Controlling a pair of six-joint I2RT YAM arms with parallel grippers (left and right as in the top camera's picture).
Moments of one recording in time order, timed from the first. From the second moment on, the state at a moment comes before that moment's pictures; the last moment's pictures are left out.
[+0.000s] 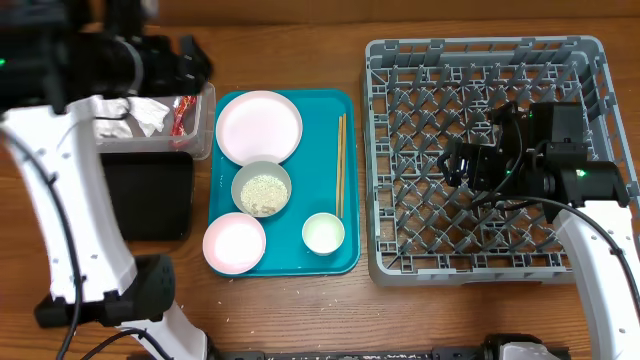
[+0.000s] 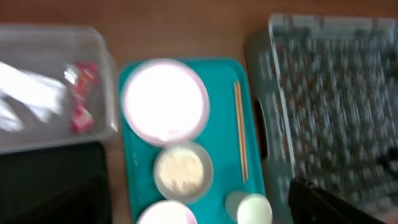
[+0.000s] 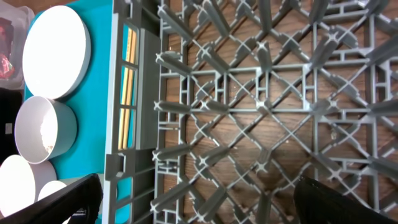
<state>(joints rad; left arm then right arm) 0.05 1.88 2.49 -1.69 0.37 0.01 -0.02 1.31 1.13 -0.89 -0.36 0.12</state>
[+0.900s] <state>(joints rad) -0.35 1.90 1.30 -0.91 0.16 -0.29 -0.02 1.31 1.13 -0.88 -0.36 0.12</state>
